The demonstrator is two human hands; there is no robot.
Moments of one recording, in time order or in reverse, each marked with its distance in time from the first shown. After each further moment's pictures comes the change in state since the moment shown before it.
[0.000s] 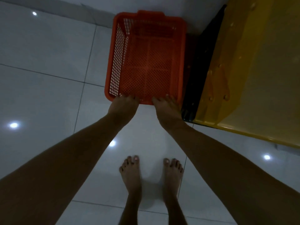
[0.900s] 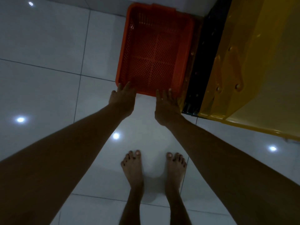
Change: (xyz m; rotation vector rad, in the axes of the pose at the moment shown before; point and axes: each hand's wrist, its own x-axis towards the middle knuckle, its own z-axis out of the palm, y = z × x) left_hand 0.027 -0.003 0.046 -0.160 -0.299 -0.272; right_hand -0.005 0.000 0.034 0.106 -0.484 0.168
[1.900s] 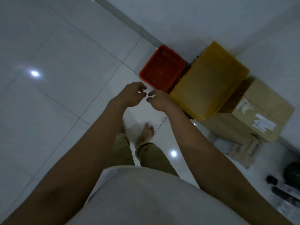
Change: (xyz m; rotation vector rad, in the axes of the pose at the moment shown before) left_hand -0.410 0.127 -0.245 -0.916 0.179 -0.248; right_hand -0.370 -0.037 -0.290 0.458 -0.275 -0.188
